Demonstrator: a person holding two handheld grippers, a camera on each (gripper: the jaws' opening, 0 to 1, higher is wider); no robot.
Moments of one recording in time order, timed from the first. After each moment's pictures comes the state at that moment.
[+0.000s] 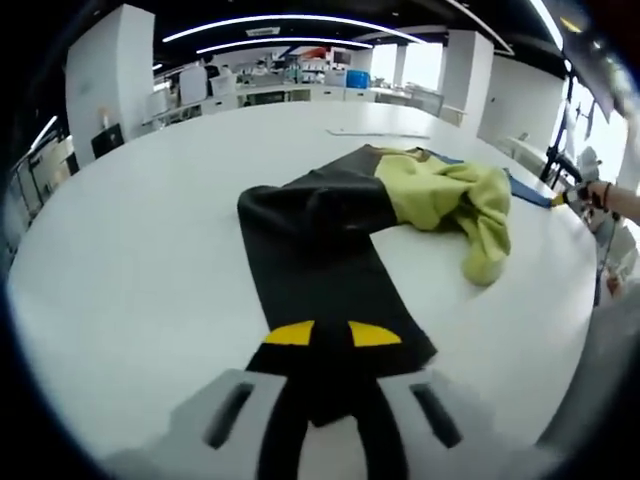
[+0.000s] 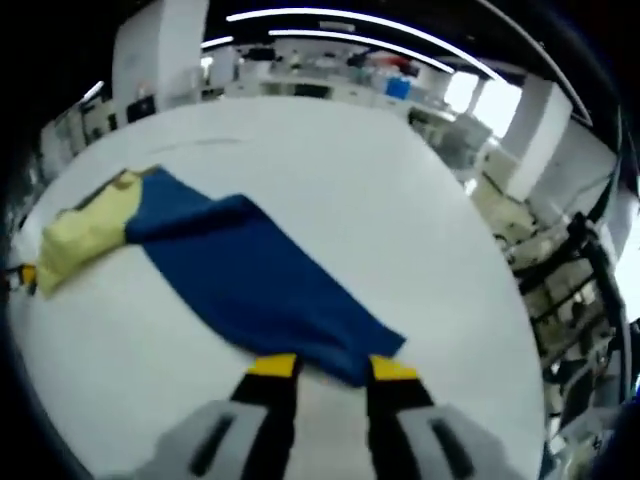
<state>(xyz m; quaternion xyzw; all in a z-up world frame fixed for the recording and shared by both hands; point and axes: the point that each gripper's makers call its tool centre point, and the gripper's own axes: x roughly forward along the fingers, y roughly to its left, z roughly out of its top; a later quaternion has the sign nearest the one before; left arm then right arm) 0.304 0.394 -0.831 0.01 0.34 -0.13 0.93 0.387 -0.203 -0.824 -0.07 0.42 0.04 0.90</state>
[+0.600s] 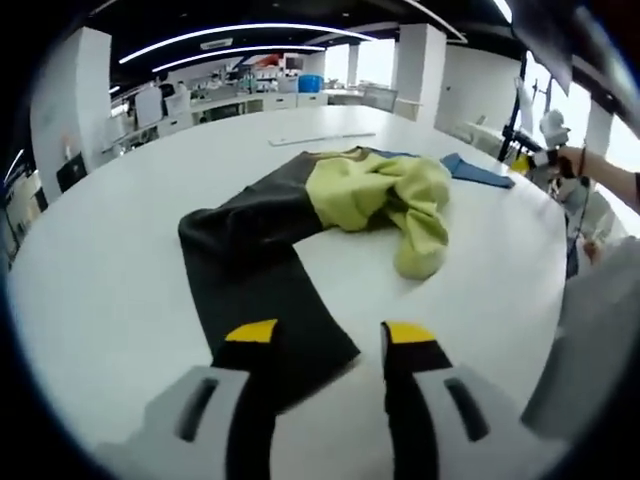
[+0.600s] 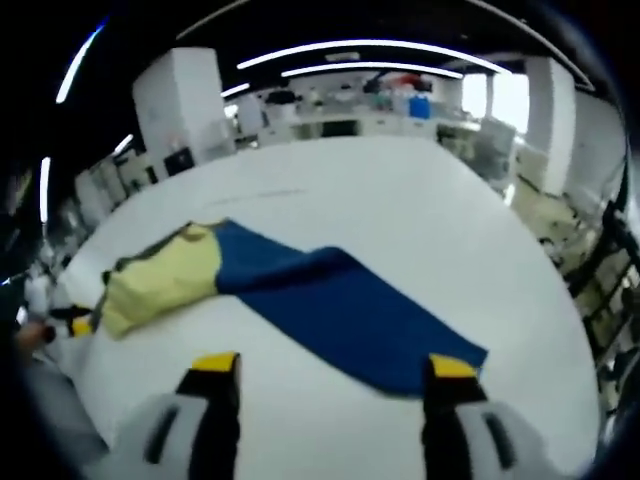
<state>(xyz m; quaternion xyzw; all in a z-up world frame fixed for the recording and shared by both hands) 0.286 0.352 -0.829 0.05 0.34 -0.21 0.92 0.376 -0.116 -0.788 0.02 0.37 0.14 0.92</state>
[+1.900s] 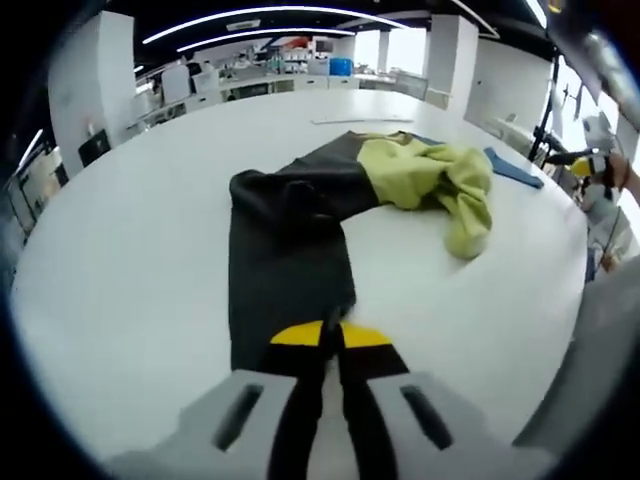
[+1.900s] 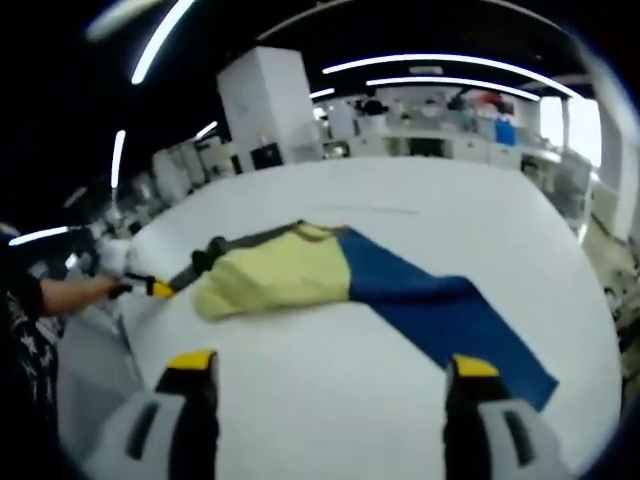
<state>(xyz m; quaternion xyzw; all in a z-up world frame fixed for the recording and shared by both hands) 0.283 0.412 -0.835 0.04 0.37 -0.13 0.92 0.331 -0.025 -0.752 -0.01 0.33 0.32 0.89</state>
